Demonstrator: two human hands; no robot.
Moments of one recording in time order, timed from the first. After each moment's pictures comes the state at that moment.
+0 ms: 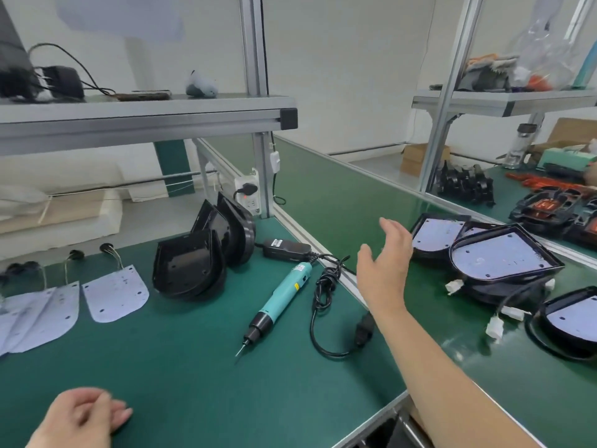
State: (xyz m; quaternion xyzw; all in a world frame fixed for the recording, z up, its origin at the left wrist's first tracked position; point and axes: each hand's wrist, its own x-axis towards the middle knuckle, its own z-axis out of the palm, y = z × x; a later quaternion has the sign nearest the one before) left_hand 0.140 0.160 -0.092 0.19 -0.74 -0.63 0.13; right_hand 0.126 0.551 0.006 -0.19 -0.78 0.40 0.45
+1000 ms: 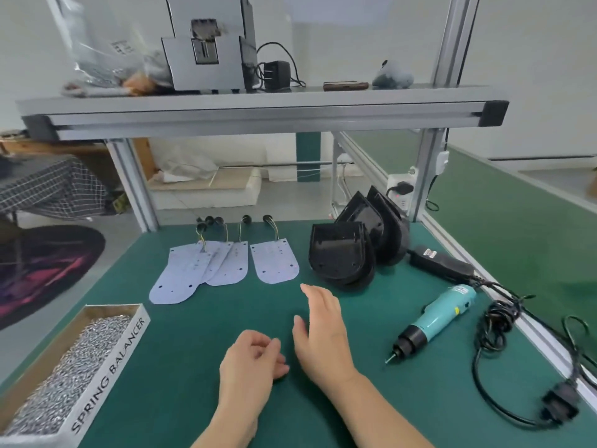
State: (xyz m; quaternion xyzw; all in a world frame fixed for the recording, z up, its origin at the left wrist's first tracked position) left_hand 0.150 0.153 -0.063 0.23 -0.73 -0.64 0.08; right_hand 0.097 0.274 -0.065 0.14 -0.89 0.41 0.14
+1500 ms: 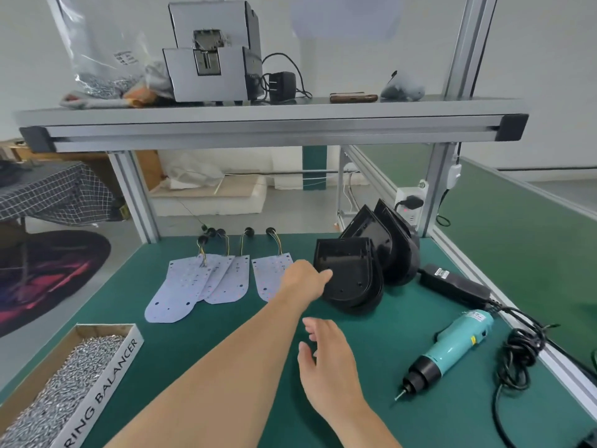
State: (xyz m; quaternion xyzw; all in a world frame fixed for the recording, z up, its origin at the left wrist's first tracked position) left_hand -0.043 0.201 -0.010 0.13 -0.93 -0.34 -0.03; right_hand 0.083 0.276 -0.080 0.10 -0.89 0.44 0.08
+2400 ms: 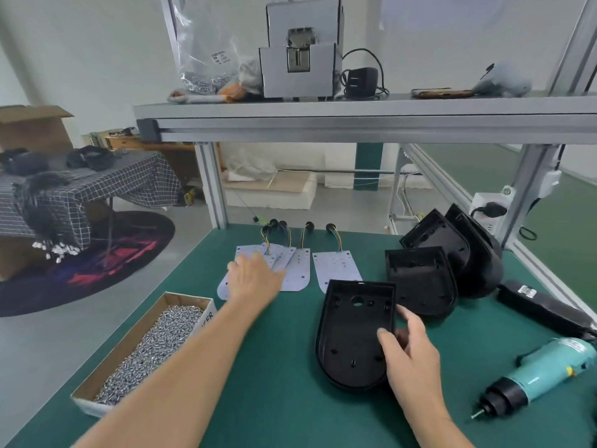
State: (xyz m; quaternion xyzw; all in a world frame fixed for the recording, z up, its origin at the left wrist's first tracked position) left_hand 0.014 0.025 -0.017 0.27 -0.94 -0.17 0.10; right_hand 0.079 0.286 -0.072 -0.03 -0.78 0.63 0.07
